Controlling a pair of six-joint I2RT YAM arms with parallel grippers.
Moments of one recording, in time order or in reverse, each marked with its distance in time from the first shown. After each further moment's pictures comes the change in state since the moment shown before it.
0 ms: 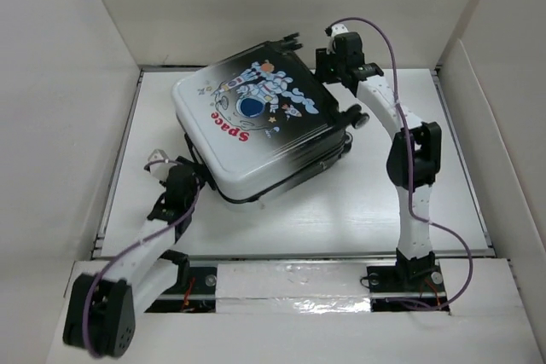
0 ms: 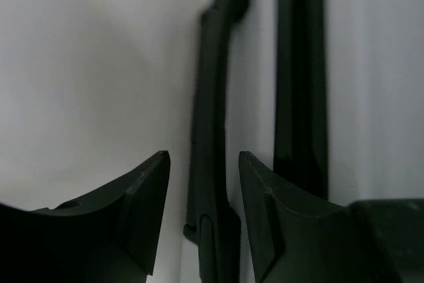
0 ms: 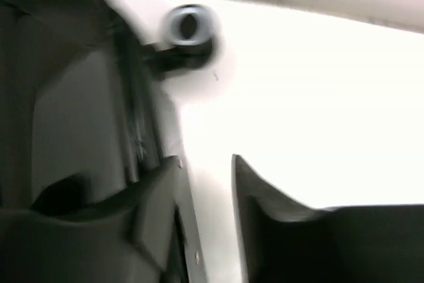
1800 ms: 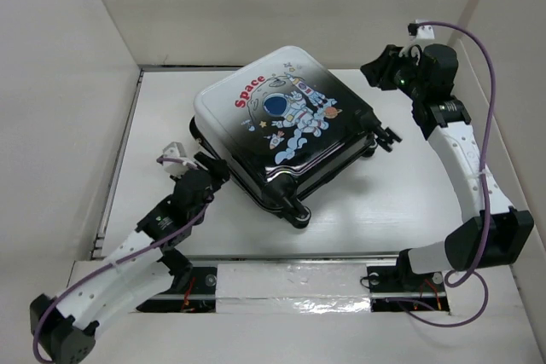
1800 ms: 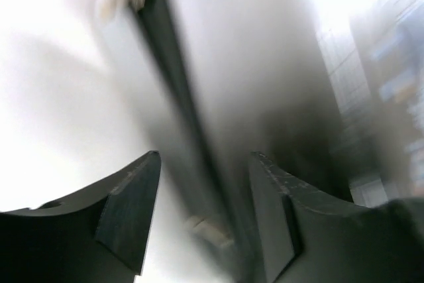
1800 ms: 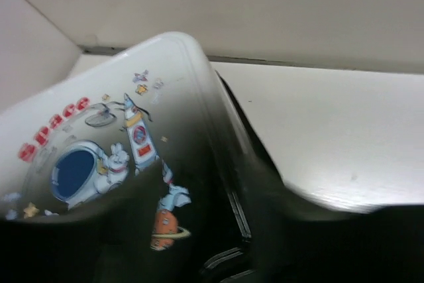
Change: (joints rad) left arm -0.511 -0.292 0.189 -0.464 -0.254 0.001; right arm -0.201 -0.735 -0.563 0.224 -0.273 0.153
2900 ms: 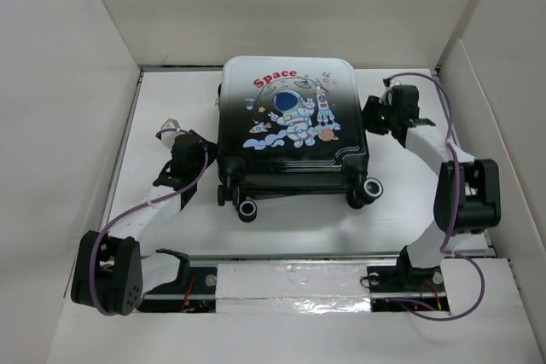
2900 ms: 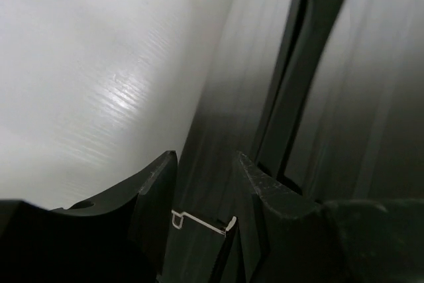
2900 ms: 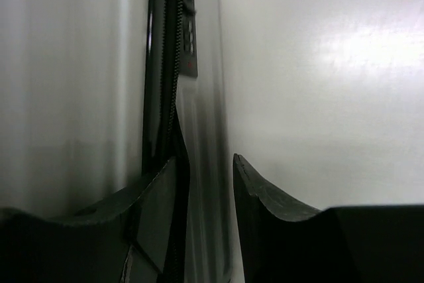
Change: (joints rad) left arm 0.496 0.478 0.067 0.374 0.438 0.051; right arm -0.065 0.187 -0.401 0.105 -0.016 0.087
